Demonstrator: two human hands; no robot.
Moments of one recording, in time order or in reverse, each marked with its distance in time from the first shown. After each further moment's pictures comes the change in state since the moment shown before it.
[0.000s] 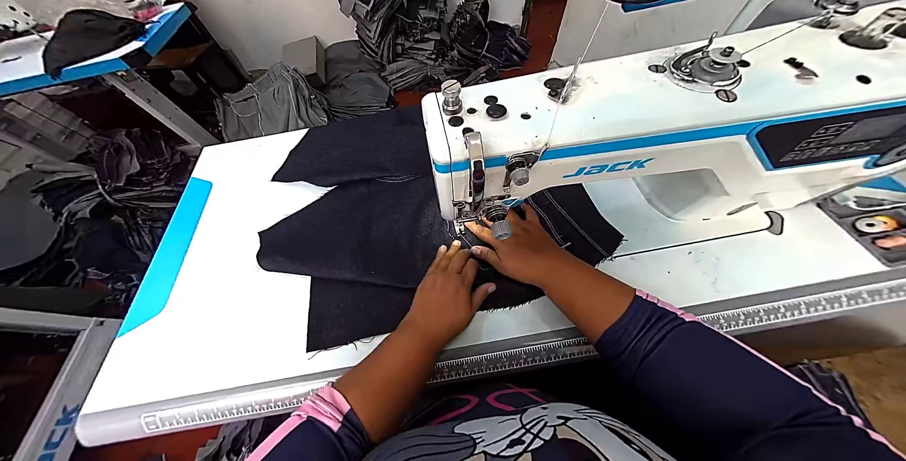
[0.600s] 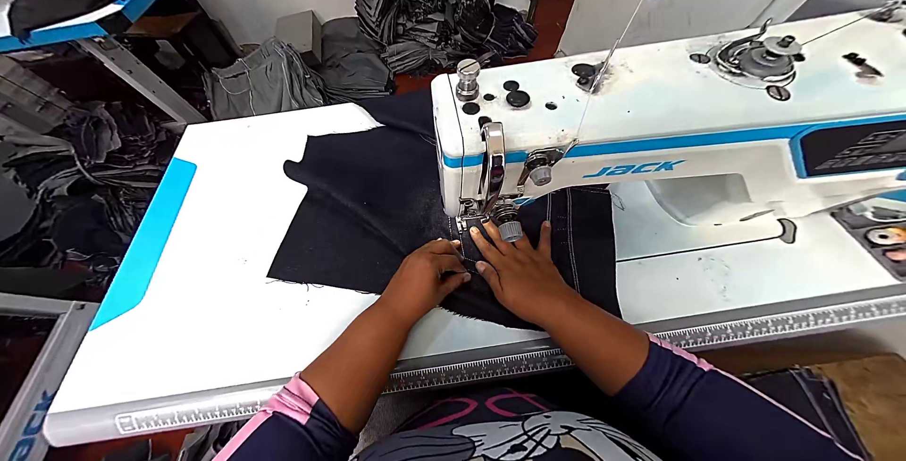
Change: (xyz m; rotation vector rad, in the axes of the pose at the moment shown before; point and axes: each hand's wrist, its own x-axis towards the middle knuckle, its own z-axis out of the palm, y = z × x) left_hand 0.006 -0.045 -0.002 -0.397 0.163 0.161; right_hand -0.029 -0.026 0.028 0.026 0.063 0.102
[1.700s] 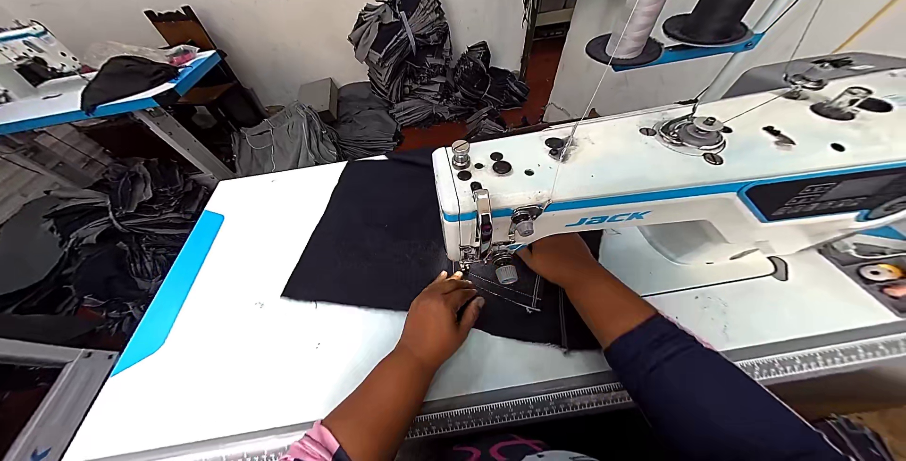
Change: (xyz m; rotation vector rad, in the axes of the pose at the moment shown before) left_hand 0.011 0.021 0.012 0.242 0.199 -0.019; right_hand 0.058 0.083 -0.030 0.016 0.312 0.152
